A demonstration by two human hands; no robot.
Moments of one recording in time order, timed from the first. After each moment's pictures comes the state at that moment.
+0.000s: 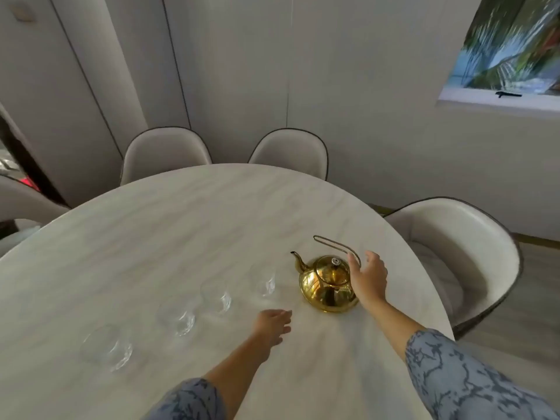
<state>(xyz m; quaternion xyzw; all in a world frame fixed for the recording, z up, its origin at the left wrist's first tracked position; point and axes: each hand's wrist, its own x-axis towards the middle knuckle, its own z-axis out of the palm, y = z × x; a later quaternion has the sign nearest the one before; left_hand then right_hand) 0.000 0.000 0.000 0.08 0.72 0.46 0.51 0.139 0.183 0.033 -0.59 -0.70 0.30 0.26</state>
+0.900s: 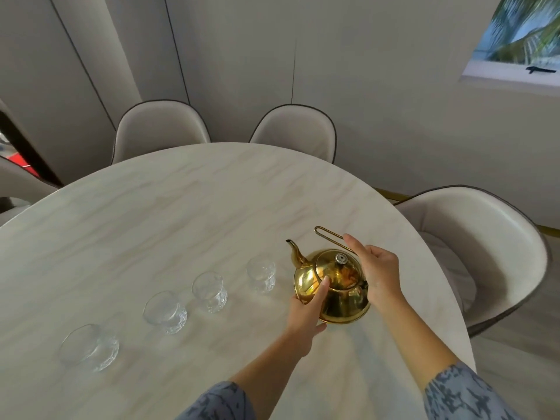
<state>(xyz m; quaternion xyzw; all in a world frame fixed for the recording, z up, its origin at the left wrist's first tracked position) 0.037 0.061 0.003 0.02 0.59 0.56 0.58 0.118 0.171 0.072 -0.52 -0.55 0.54 0.38</state>
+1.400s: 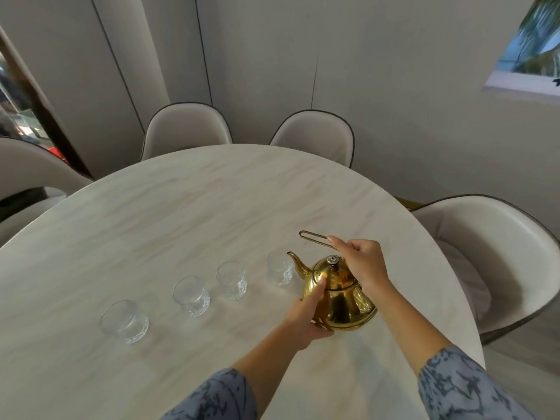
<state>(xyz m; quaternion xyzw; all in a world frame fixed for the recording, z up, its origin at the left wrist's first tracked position) 0.021 0.024 0.022 -0.05 0.57 0.54 0.61 0.085 0.139 0.093 -0.45 -0.70 0.48 0.28</state>
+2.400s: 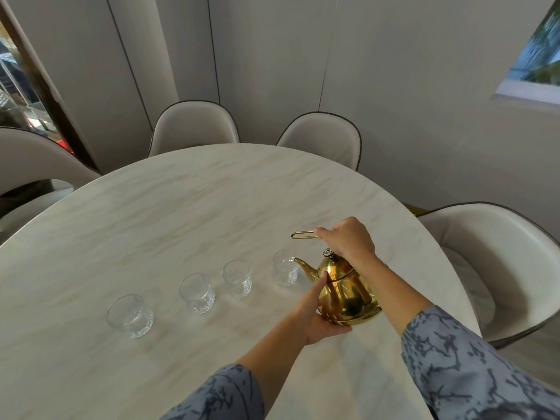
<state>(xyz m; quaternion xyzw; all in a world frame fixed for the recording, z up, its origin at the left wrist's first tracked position) 0.014 0.021 0.042 -0.13 0.43 0.57 0.69 0.029 0.143 0.125 -0.49 -0.81 0.29 0.12</state>
